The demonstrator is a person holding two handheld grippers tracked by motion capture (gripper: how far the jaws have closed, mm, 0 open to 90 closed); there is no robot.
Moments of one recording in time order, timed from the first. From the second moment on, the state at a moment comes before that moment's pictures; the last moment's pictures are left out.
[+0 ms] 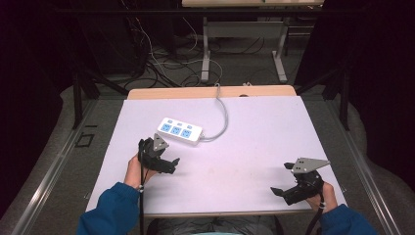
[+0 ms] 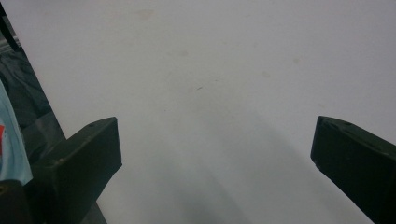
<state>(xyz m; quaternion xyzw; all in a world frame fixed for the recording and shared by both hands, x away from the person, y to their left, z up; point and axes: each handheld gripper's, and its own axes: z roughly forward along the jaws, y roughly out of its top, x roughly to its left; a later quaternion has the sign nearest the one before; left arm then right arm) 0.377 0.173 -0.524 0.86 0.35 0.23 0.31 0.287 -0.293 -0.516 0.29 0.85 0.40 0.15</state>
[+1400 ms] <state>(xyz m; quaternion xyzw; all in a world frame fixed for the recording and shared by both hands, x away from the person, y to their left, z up) 0.439 0.173 -0.514 0.82 0.40 0.26 0.34 0.287 -0.293 -0.516 0.29 0.86 0.40 0.15</state>
